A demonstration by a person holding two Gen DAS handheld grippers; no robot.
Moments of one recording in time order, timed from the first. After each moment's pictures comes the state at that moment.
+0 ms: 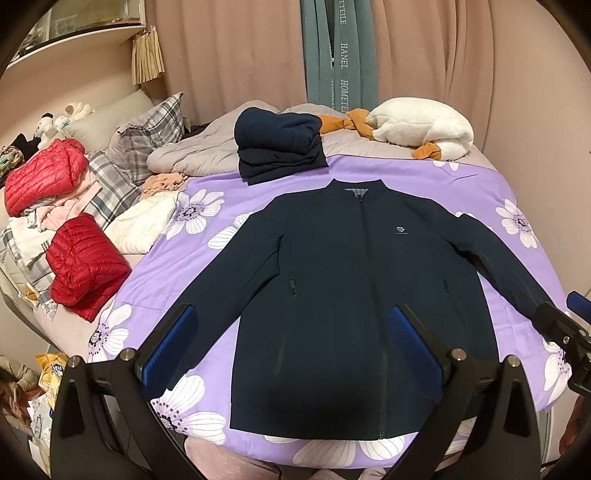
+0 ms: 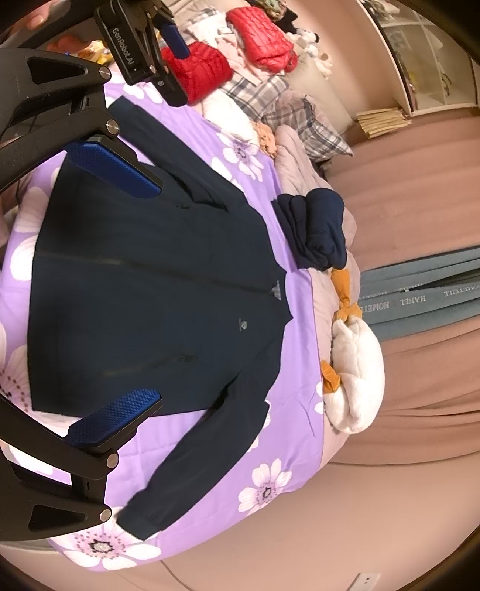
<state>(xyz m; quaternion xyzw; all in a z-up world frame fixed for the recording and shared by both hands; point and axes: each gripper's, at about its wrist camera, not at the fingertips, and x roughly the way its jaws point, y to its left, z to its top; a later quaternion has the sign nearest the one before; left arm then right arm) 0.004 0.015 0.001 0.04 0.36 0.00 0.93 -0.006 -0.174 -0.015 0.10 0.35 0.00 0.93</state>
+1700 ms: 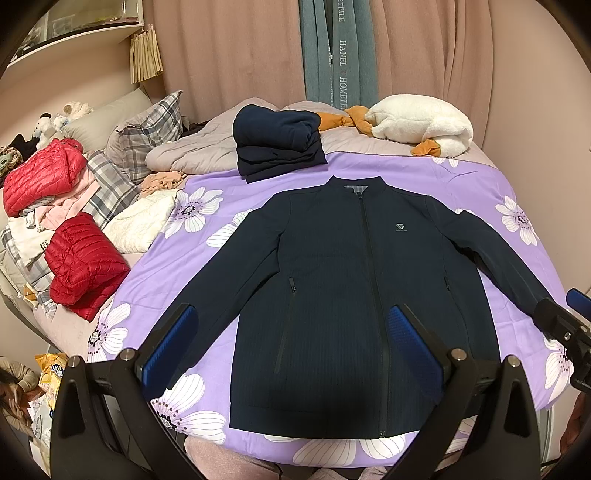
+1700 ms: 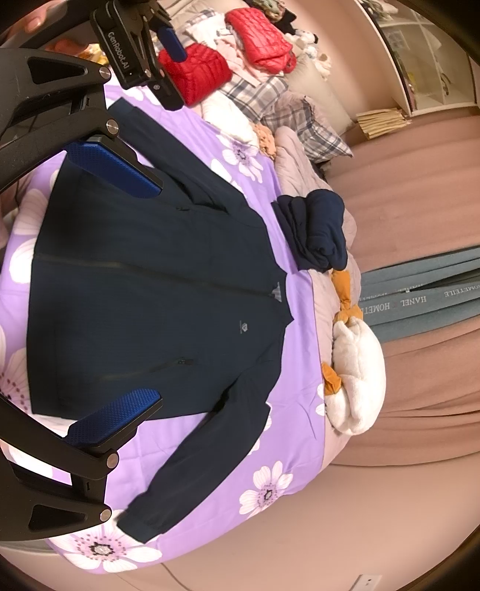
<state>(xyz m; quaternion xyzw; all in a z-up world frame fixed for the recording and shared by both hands) 0.004 0.016 -0.002 0.04 0.36 0.00 0.93 -0.006 -0.172 -0.015 0.10 0.36 0.01 0.93</state>
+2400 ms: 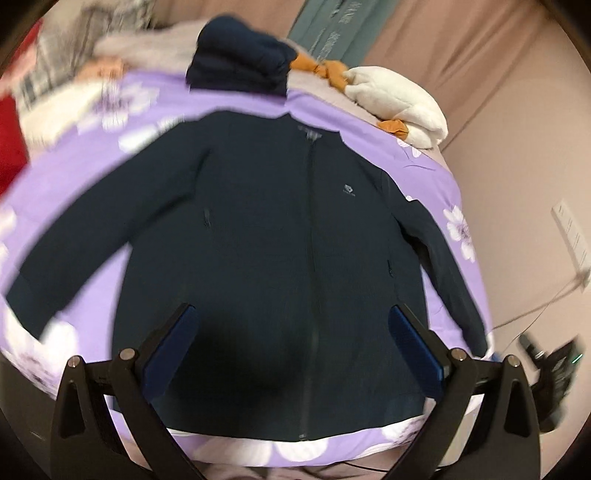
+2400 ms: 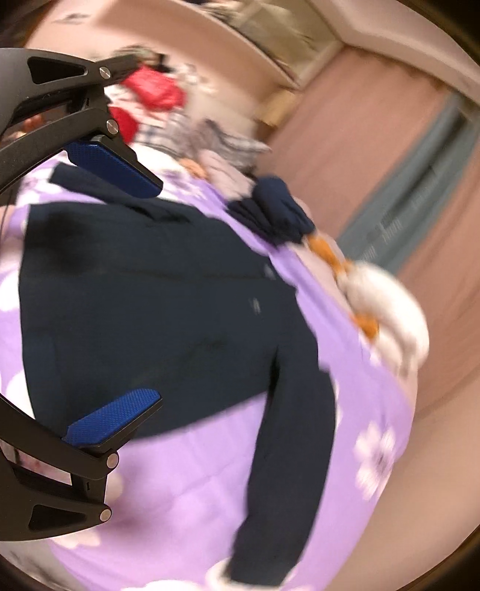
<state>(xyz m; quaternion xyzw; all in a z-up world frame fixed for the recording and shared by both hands) 0.066 0.032 -0.107 -0.18 0.46 -0.13 0.86 -0.036 -0.301 -0.122 0.38 0.31 0.01 0.87</state>
